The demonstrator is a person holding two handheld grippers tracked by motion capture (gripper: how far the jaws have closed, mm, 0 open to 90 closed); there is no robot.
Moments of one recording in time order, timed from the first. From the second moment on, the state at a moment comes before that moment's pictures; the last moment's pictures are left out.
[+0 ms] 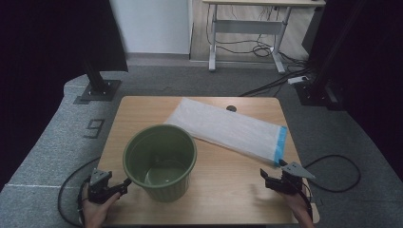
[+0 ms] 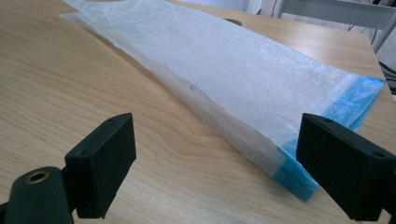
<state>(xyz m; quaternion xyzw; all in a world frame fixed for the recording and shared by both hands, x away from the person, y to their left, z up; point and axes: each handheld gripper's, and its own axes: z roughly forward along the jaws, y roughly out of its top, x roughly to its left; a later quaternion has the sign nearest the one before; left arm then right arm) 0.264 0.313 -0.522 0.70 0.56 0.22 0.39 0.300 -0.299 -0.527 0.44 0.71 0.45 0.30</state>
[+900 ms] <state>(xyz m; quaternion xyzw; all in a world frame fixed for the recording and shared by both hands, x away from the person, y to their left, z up) 0.227 0.277 -0.496 0.80 0.37 0.18 0.44 0.300 -0.295 -0.529 0.42 0.72 0.46 0.29</state>
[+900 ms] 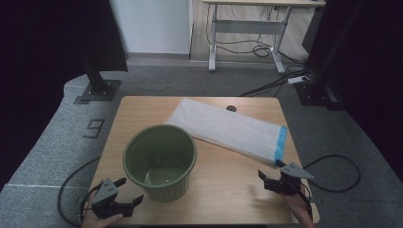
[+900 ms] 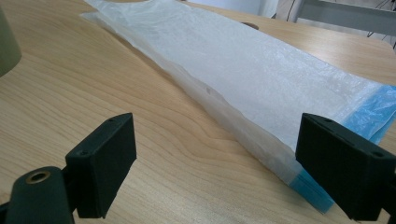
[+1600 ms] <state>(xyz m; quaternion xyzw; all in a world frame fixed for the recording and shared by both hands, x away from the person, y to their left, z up) 0.265 0.227 -0.487 0.83 0.31 0.17 0.44 0.295 -0.294 -0.528 0.41 0.73 0.48 0.28</state>
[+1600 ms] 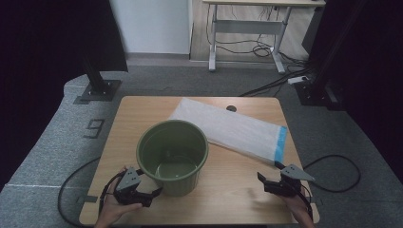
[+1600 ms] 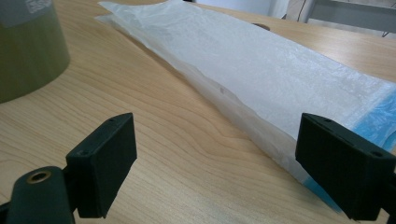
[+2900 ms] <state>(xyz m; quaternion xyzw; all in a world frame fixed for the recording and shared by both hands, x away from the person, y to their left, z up) 0.323 0.158 -0.480 0.83 0.30 0.17 0.44 0.285 -0.295 -0.528 0.41 0.72 0.48 0.28</state>
